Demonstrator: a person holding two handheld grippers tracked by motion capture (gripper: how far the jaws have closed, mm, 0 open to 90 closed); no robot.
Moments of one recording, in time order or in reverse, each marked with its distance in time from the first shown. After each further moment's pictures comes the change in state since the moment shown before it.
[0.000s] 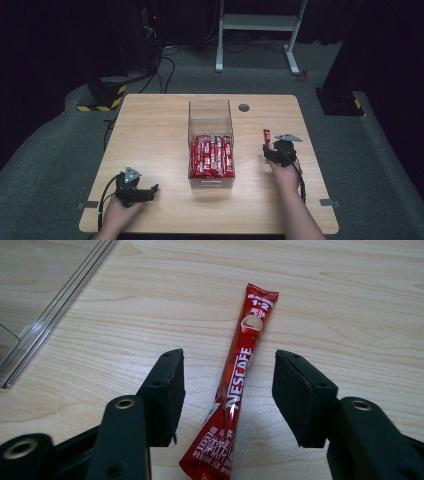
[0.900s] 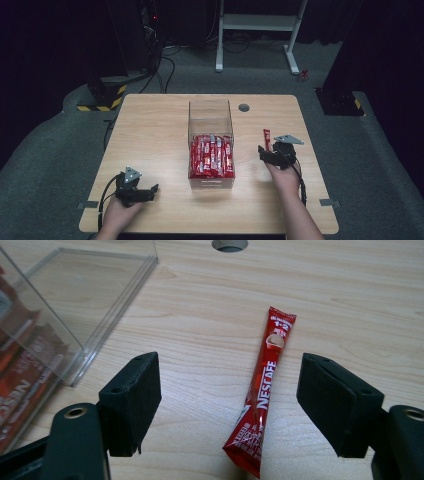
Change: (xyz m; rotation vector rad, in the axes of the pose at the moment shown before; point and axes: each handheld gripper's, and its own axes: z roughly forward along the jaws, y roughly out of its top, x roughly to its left) left arm 0.000 0.000 0.000 0.000 0.000 0.001; right arm 0.015 0.004 -0.026 -0.059 0.039 -0.029
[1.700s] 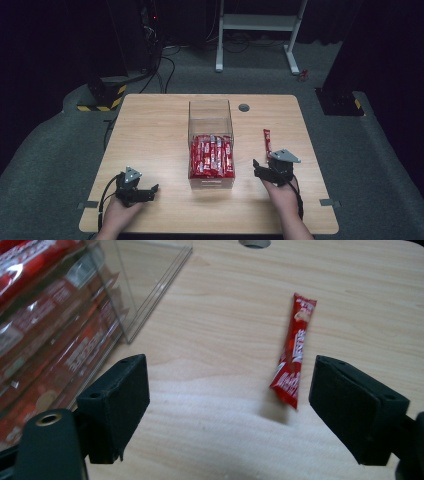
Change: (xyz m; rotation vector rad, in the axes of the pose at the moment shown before) left arm 0.000 0.000 0.000 0.001 -0.005 0.001; right arm 0.036 -0.028 -0.040 -0.030 -0.007 -0.054
